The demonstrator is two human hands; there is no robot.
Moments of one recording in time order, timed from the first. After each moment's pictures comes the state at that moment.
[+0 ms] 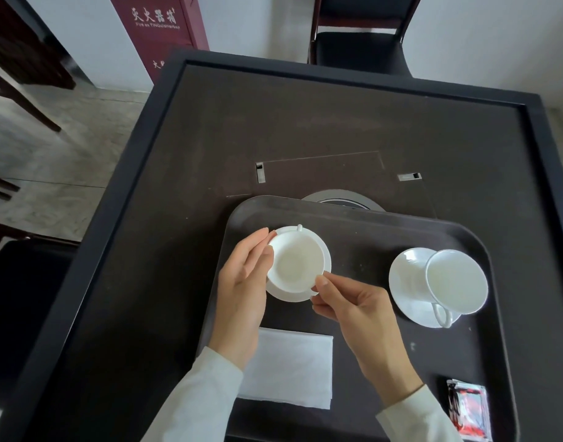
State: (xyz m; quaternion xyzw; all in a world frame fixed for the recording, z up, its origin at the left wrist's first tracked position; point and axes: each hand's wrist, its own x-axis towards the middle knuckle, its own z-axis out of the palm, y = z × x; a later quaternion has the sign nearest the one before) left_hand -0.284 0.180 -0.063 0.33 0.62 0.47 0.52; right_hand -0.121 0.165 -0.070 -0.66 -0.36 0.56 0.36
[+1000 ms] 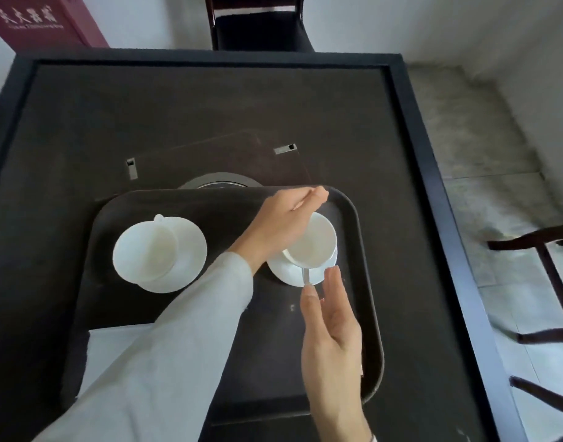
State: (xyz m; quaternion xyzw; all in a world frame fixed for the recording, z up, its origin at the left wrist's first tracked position) left_hand -0.075 0.260 -0.049 0.61 0.52 0.21 0.56; right_hand -0.019 0.087 -0.045 -0.71 -0.25 0.46 0.48
